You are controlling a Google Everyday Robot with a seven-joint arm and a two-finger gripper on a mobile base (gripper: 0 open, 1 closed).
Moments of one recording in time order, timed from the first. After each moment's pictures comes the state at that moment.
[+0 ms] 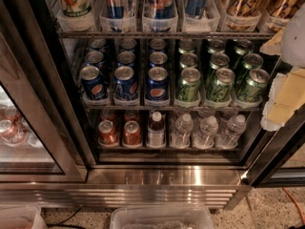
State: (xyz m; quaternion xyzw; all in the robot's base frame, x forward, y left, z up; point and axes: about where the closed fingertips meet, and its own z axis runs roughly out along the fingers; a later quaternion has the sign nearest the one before) arm 0.438 -0.217 0.976 -0.60 0.78 -0.03 0.16
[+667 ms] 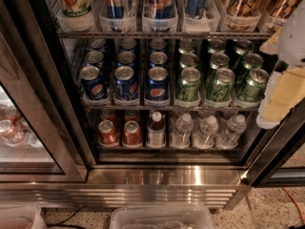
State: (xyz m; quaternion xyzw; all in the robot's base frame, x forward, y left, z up) arm 0.441 -0.213 0.977 -0.59 0.79 -0.04 0.16
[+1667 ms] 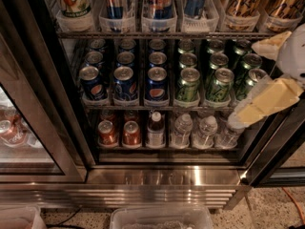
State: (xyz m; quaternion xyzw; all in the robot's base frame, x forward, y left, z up) arm 0.436 -0.173 0.985 -0.53 0.78 0.06 0.33
